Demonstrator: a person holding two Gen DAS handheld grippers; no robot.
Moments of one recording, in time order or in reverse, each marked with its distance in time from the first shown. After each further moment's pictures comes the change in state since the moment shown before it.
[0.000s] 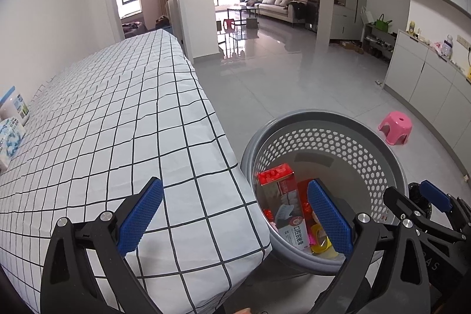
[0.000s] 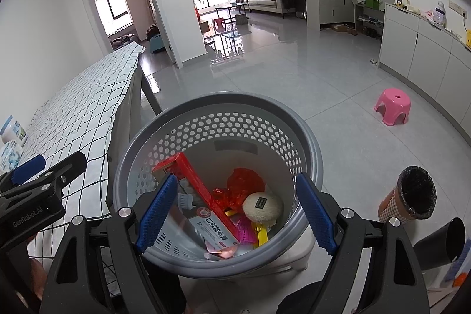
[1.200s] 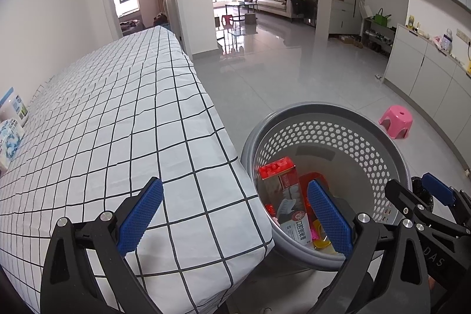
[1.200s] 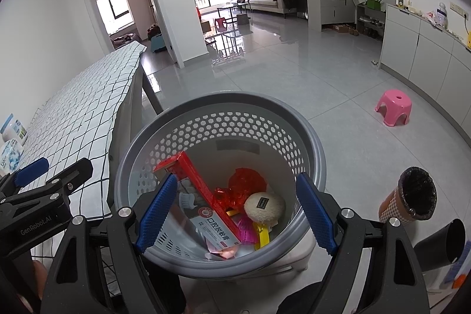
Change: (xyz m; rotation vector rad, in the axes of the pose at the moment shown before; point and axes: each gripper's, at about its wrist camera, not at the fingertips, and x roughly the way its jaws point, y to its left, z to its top) left arm 0.006 -0.001 -0.005 0.014 0.018 0.002; right arm 0.000 0.003 0.001 -0.005 0.003 0.003
